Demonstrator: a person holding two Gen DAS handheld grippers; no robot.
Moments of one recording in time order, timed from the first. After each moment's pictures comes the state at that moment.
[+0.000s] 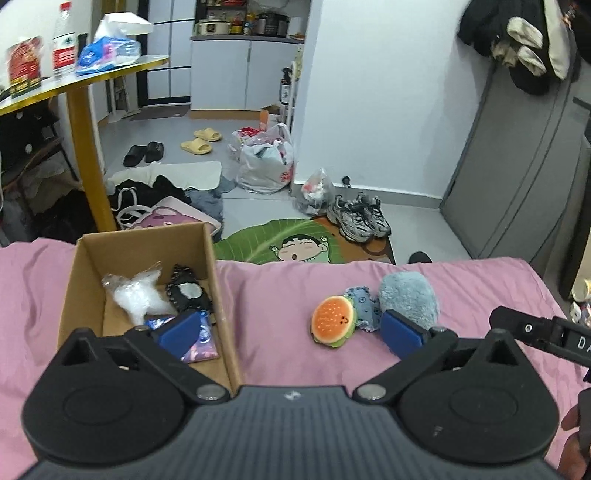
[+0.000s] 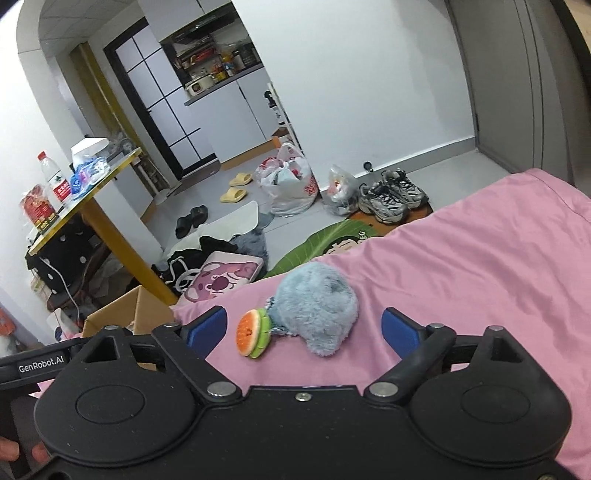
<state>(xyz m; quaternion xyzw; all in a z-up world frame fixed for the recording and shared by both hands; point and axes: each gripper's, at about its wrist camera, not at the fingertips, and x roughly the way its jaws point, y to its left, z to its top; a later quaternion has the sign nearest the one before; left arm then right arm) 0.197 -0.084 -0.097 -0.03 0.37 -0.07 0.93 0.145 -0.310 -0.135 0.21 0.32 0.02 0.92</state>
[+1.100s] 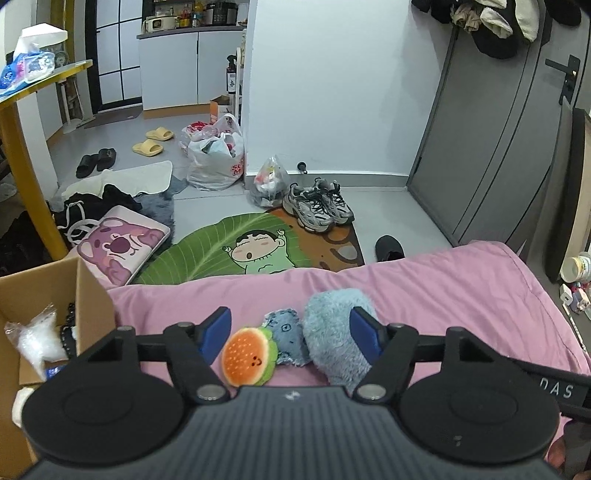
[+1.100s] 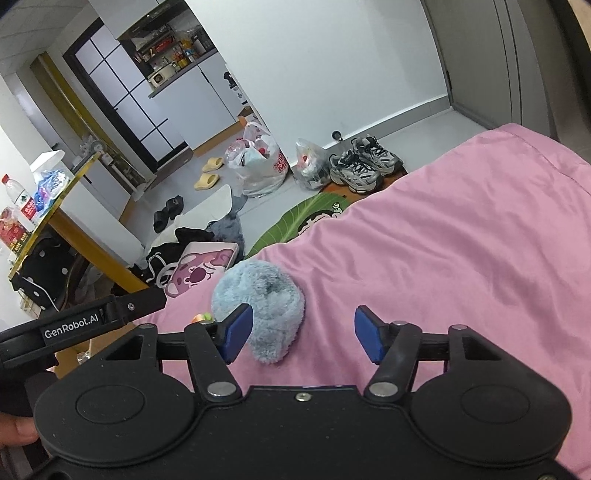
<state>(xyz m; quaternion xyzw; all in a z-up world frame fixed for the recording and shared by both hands) 0.262 -0.174 -0.125 0.00 0.38 -0.13 0.91 0.183 -0.362 -0.173 0.25 0.37 -0.01 0.89</state>
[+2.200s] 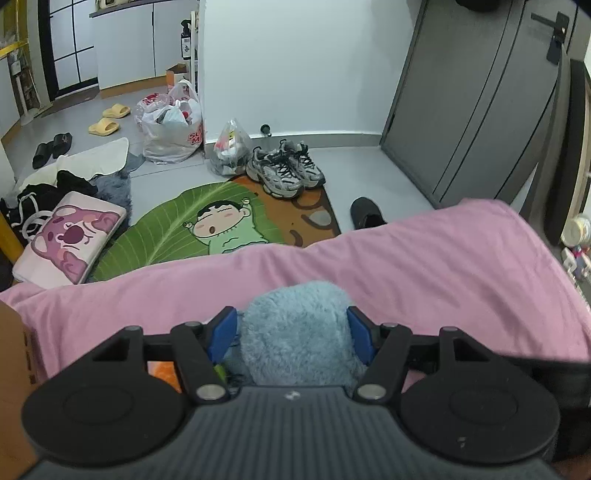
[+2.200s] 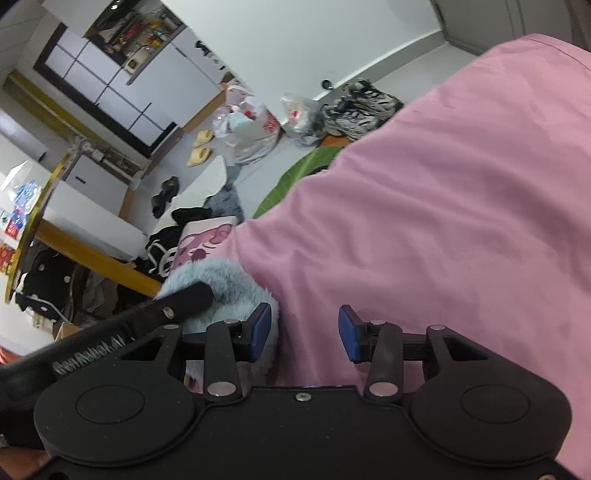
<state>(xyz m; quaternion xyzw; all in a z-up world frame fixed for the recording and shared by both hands) 0.315 -0.213 -0.189 0.02 0.43 -0.18 0.88 0.242 -0.372 -0.236 0.32 0.42 0.02 0.85</state>
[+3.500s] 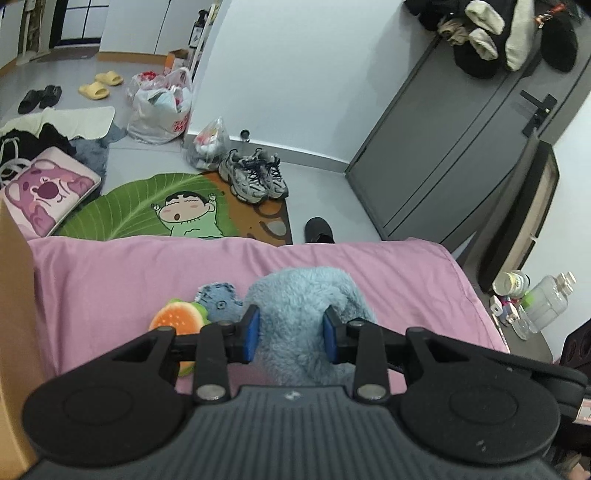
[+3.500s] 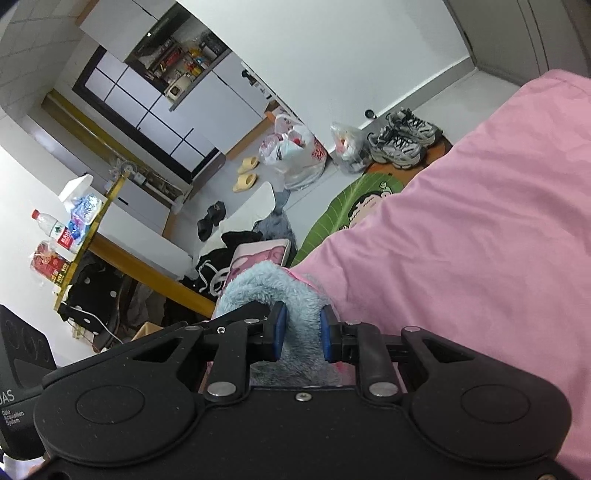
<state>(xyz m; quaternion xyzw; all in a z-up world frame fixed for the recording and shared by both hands) 0.276 -0.155 -0.146 -0.11 0.43 -0.23 0.87 0.197 -0.338 -0.170 0.34 0.36 0.05 0.87</state>
